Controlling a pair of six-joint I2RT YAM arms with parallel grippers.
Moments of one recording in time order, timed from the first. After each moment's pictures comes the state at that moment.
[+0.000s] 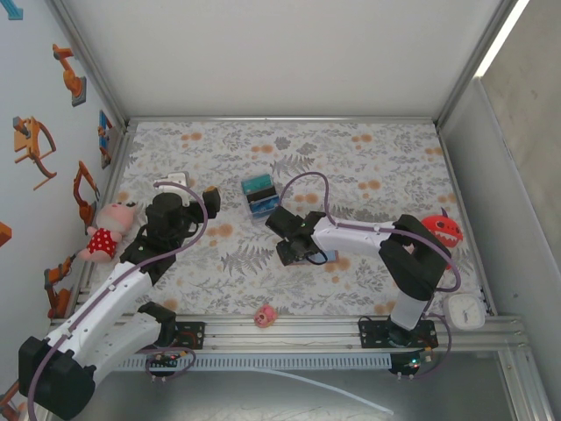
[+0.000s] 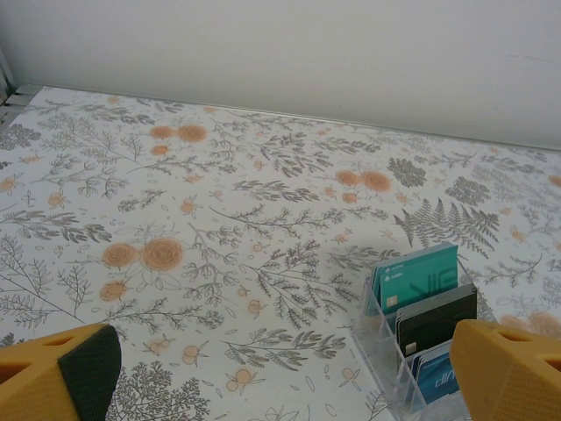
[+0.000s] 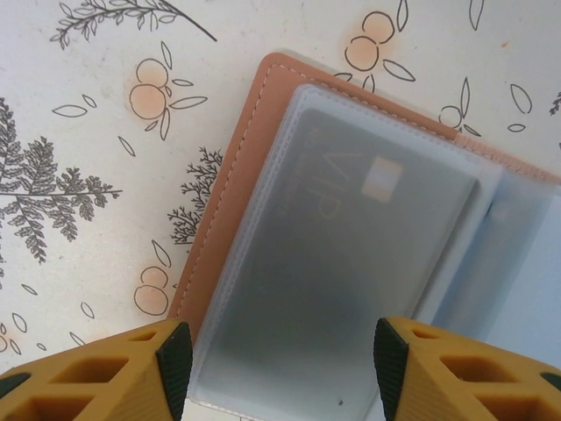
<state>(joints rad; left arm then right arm) -0.48 0.86 0.59 -0.11 -0.32 -0.29 0.96 1.75 1.08 -0.65 0.13 0.48</state>
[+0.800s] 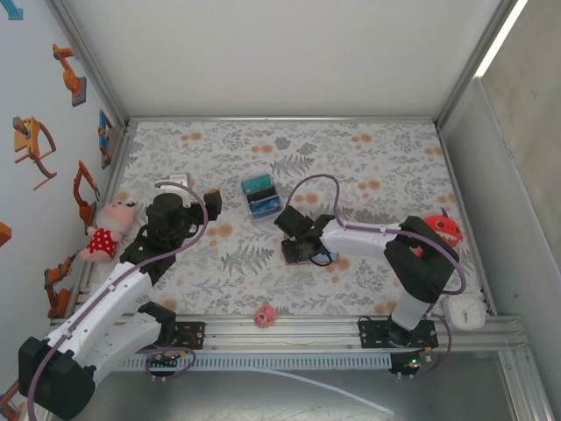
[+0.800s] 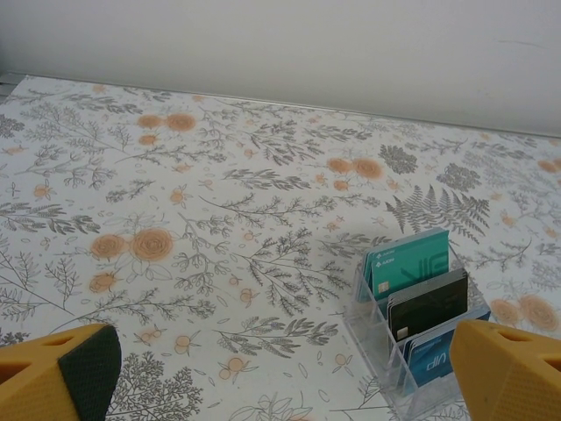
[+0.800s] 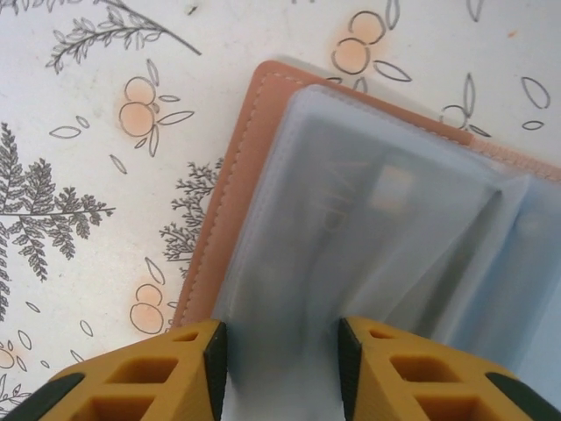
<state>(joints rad) -0.48 0.86 0.59 -0.13 -0.29 -0.29 0.91 1.70 0.96 -0.49 0.05 0.50</state>
